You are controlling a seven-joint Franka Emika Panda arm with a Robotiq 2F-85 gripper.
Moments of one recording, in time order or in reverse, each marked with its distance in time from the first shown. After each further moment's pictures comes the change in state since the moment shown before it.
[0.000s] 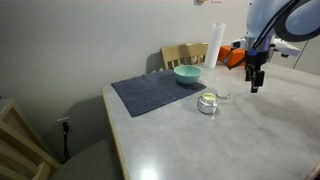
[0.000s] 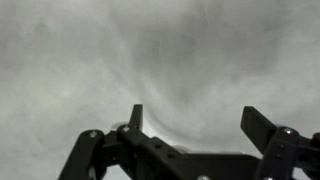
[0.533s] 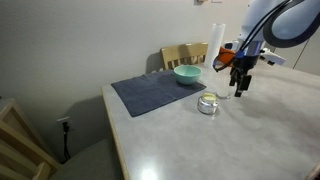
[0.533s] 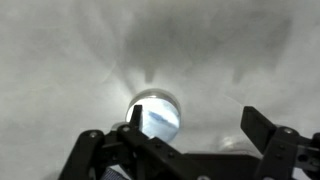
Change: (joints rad) arm -0.063 0.082 0.105 0.026 0.177 0.190 -0.186
